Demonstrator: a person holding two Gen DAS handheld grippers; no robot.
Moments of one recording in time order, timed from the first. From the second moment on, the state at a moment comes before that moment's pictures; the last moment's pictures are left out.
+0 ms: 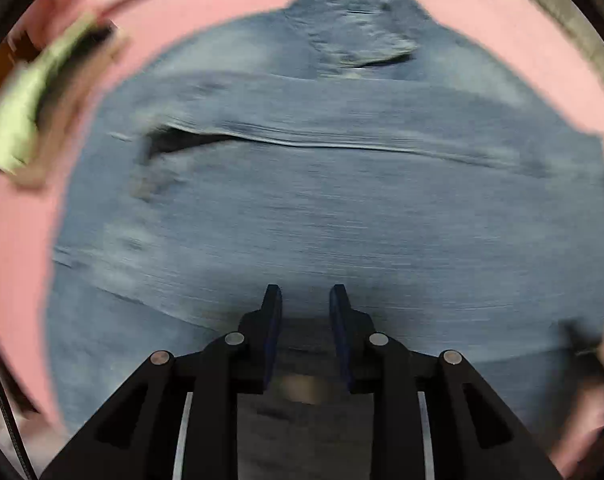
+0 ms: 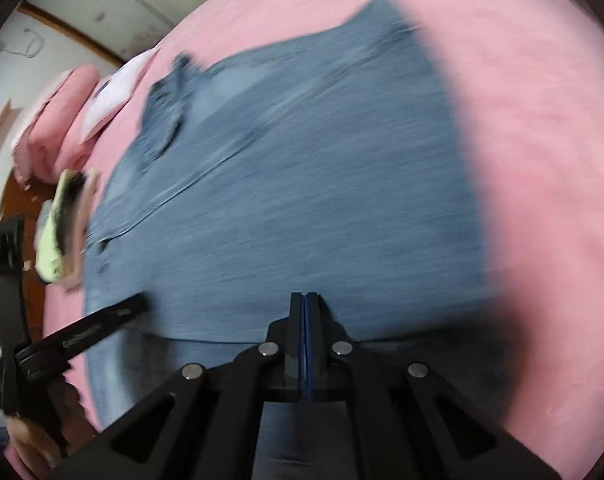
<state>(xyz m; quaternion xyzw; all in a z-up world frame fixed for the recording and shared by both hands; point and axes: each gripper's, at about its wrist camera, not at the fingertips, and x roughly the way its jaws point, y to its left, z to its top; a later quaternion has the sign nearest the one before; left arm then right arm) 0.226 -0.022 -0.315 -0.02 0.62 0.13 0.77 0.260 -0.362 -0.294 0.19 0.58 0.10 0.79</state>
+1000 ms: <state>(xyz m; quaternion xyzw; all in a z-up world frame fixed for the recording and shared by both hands) 0.308 -0.037 -0.308 -0.11 0.58 0.08 0.80 0.331 -0.261 -0.287 0.09 0.56 0.23 0.79</state>
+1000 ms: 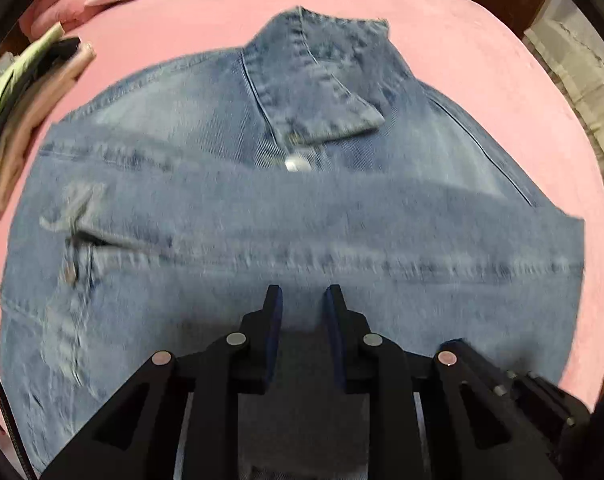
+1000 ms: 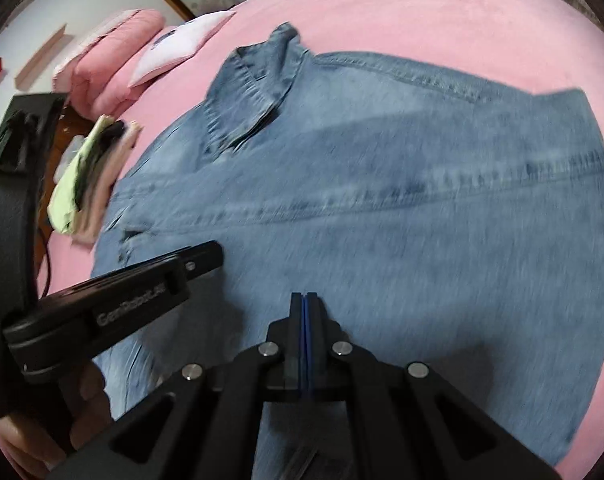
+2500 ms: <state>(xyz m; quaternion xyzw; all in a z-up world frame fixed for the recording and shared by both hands) 0.262 0.126 -0.284 -0.15 0.50 0.19 0.83 0.315 -0.408 -0.261 0.12 0.49 -0.03 0.86</state>
